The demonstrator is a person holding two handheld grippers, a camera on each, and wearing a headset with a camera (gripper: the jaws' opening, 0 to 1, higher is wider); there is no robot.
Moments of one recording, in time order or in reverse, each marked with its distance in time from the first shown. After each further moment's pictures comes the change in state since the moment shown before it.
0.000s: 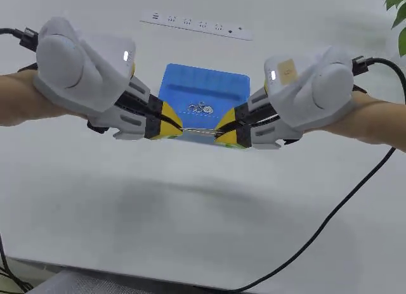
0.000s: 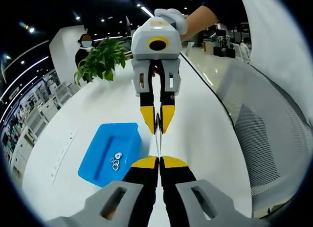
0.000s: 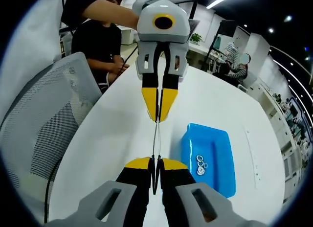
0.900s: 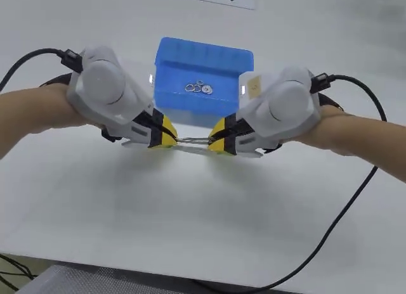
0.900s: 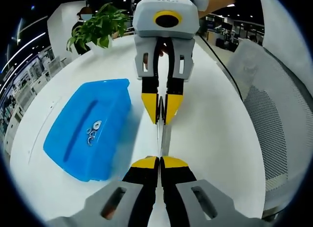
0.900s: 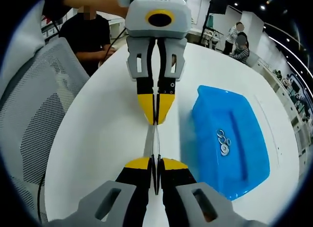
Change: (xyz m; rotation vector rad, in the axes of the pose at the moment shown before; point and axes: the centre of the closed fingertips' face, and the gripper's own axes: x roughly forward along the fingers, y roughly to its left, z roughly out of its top) left arm 0.053 -0.004 -0.066 -0.116 0.155 -0.075; right arm 0.053 0.005 -0.054 0.154 0.109 0.020
